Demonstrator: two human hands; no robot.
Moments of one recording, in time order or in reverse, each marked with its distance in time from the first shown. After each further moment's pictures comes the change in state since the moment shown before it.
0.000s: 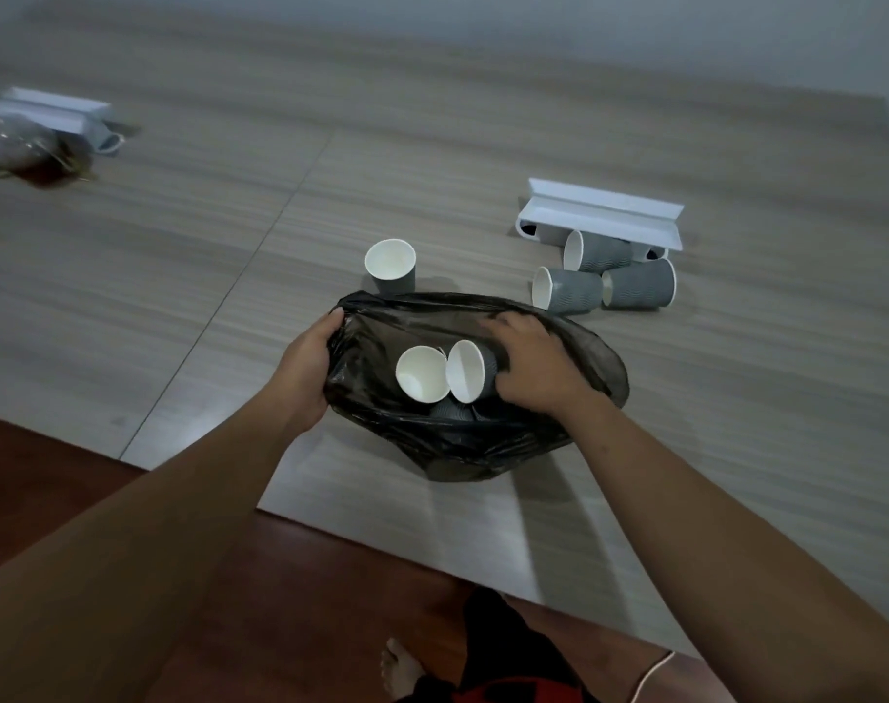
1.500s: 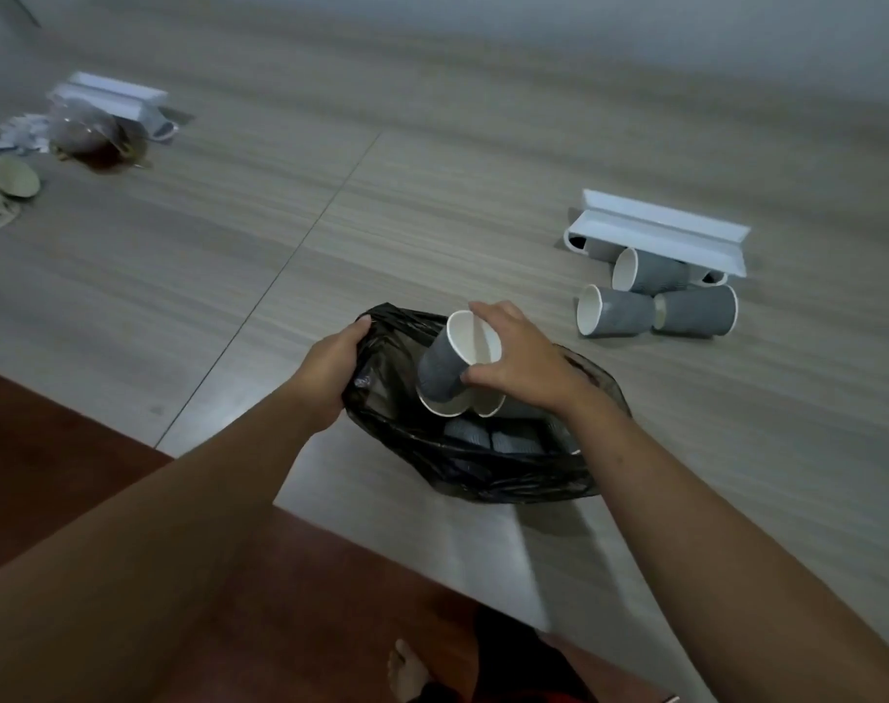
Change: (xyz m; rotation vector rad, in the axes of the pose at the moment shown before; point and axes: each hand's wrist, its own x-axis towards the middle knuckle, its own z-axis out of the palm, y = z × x) left_hand 0.015 0.017 -0.023 0.150 0.167 -0.083; right_hand 0.044 -0.064 -0.007 0.375 -0.144 -0.010
